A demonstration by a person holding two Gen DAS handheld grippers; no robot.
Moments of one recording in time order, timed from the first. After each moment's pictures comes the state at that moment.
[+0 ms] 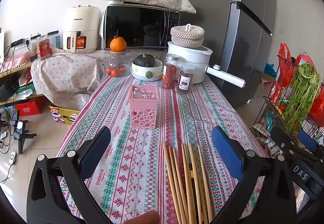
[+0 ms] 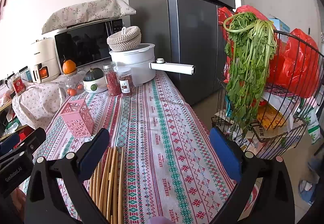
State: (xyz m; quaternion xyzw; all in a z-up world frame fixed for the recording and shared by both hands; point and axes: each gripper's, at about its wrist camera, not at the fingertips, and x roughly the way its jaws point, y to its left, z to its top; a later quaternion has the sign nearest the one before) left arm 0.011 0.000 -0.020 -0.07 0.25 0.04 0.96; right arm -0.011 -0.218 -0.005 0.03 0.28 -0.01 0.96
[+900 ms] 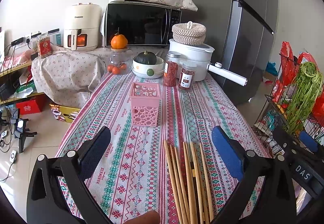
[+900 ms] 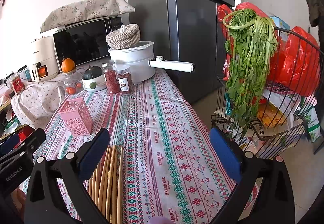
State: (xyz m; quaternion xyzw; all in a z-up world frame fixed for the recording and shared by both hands) left arm 0.011 0.005 -0.029 -0.07 0.26 0.05 0.96; right arm -0.010 -0.221 -0.008 0.03 0.29 -0.01 0.96
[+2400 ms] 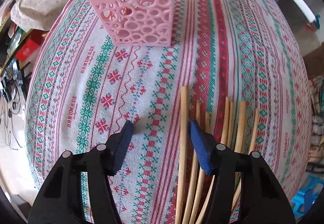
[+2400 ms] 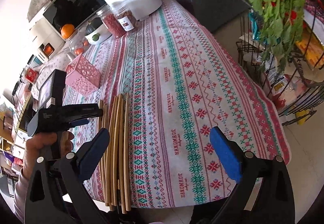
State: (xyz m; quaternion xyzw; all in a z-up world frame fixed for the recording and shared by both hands) left arm 0.176 -0.017 -0.154 -0.08 0.63 0.11 0.77; right arm 0.037 -0.265 -0.071 0.15 0.52 0.08 0.84
